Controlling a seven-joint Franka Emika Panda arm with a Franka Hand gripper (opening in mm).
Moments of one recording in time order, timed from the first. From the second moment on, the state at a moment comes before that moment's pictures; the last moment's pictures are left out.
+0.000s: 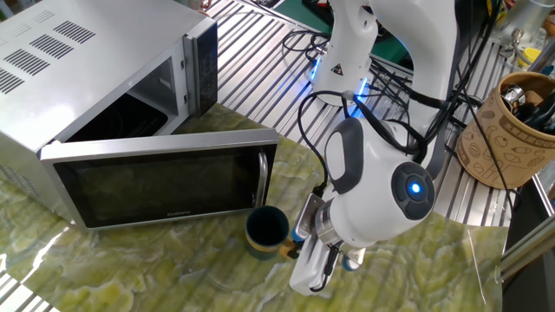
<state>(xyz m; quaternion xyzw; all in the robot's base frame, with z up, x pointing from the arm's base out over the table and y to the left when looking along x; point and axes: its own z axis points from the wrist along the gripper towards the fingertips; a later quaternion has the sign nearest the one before) 0.554 0.164 0.124 0.64 0.75 -0.12 0.12</state>
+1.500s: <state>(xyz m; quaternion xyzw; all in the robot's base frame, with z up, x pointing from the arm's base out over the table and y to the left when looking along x) 0.530 0.212 0.209 0.65 0.76 -0.03 0.06</state>
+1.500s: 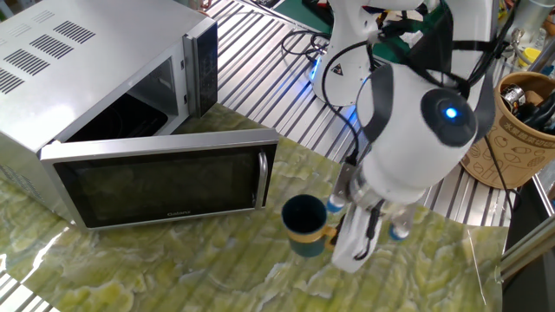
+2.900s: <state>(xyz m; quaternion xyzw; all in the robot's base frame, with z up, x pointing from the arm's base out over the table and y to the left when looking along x) 0.425 0.200 0.207 0.57 0.82 -0.03 0.06</state>
